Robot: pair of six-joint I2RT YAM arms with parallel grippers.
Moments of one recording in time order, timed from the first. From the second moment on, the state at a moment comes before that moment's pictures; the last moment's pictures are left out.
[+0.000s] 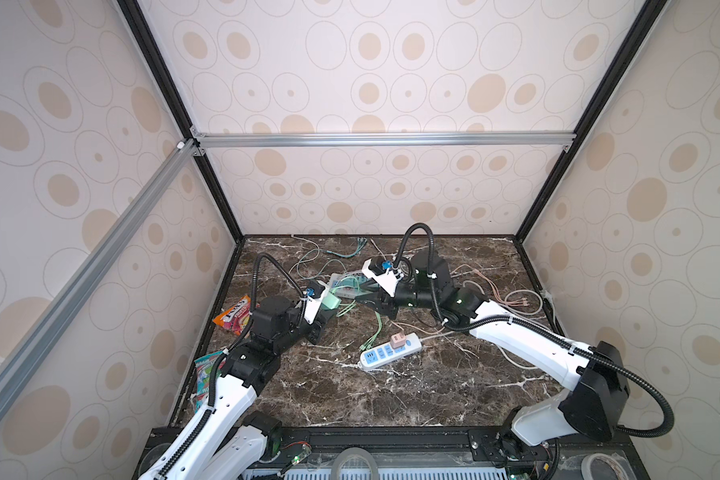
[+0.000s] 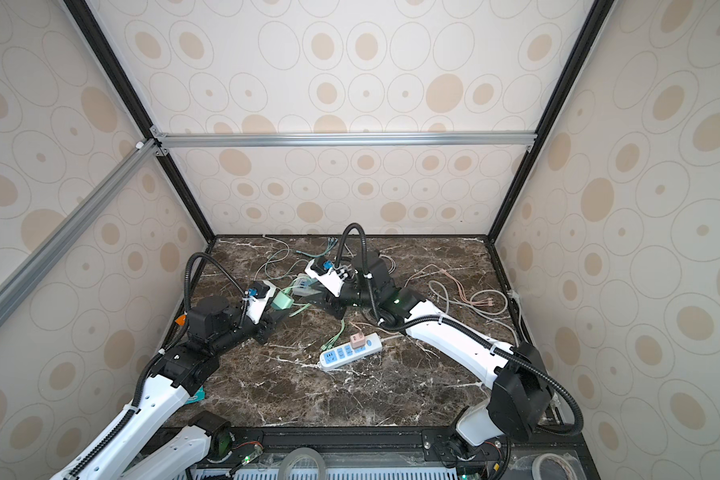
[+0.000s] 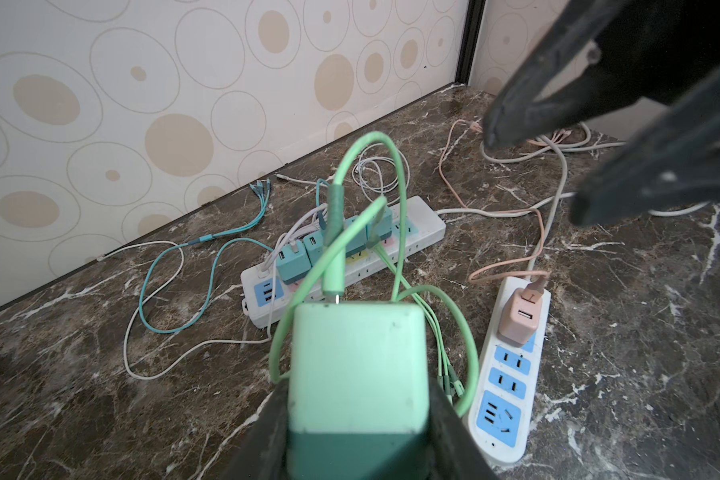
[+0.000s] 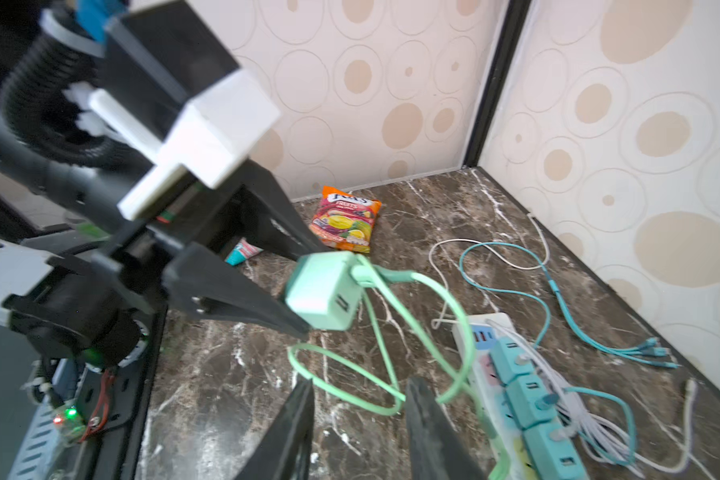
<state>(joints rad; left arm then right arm) -0.37 0.80 0.68 -0.28 0.24 0.19 0.81 1.48 1.23 -0.11 -0.44 -0.22</state>
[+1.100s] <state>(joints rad) -0.37 0.80 0.65 -0.28 0.28 0.19 0.88 1.75 1.37 -0.07 -0.04 -0.42</state>
